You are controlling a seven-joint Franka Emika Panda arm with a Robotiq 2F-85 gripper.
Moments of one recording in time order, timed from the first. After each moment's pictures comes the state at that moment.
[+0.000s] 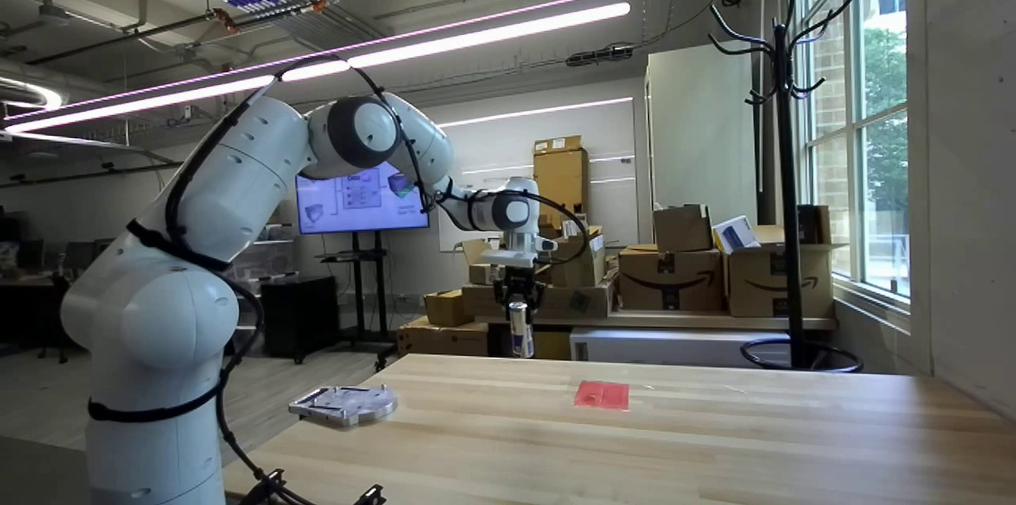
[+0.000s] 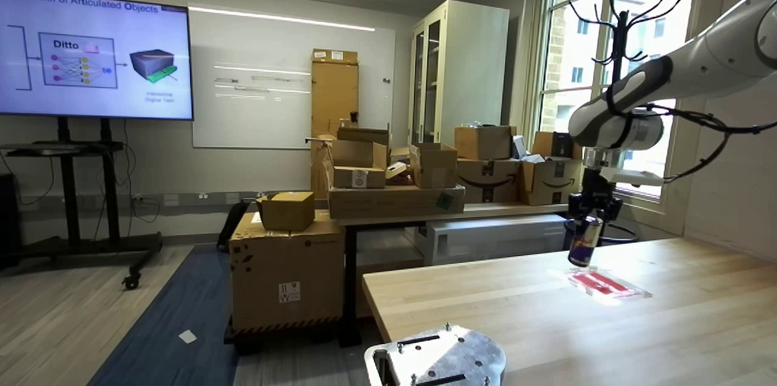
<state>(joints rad) -0.28 0.60 -0.08 -1.49 0.12 2.07 -0.31</state>
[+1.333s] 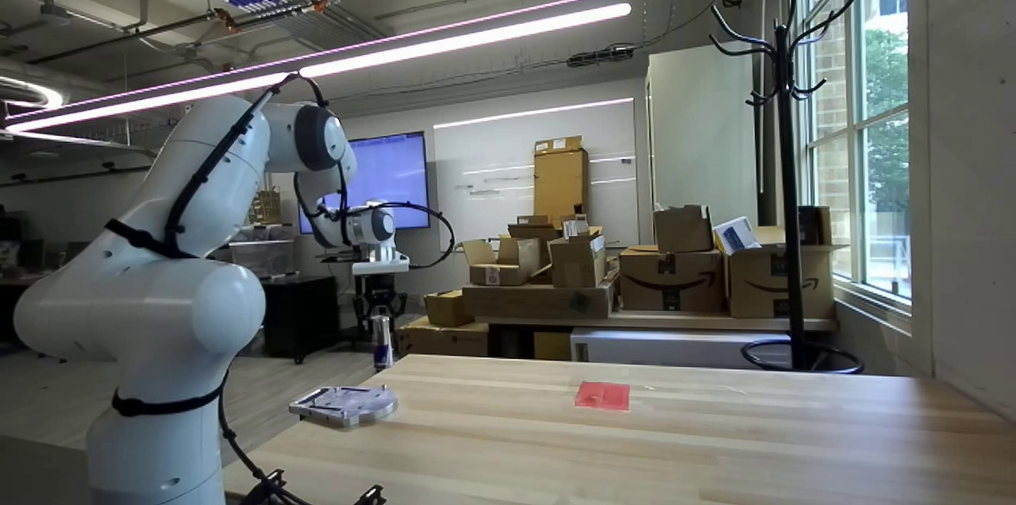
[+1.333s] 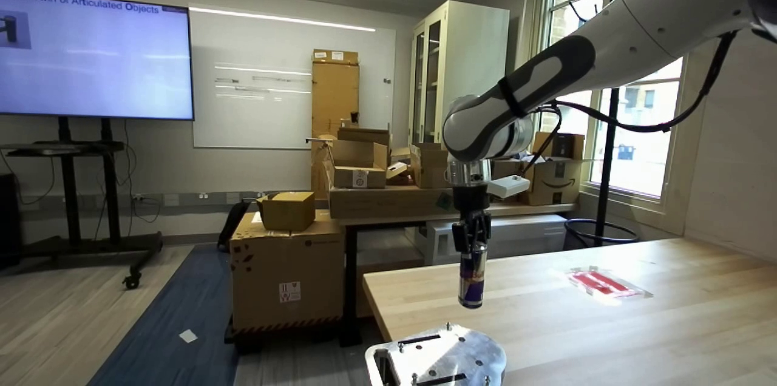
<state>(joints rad) 0.14 0.54 0.12 -1.64 -0.12 2.01 -0.34</state>
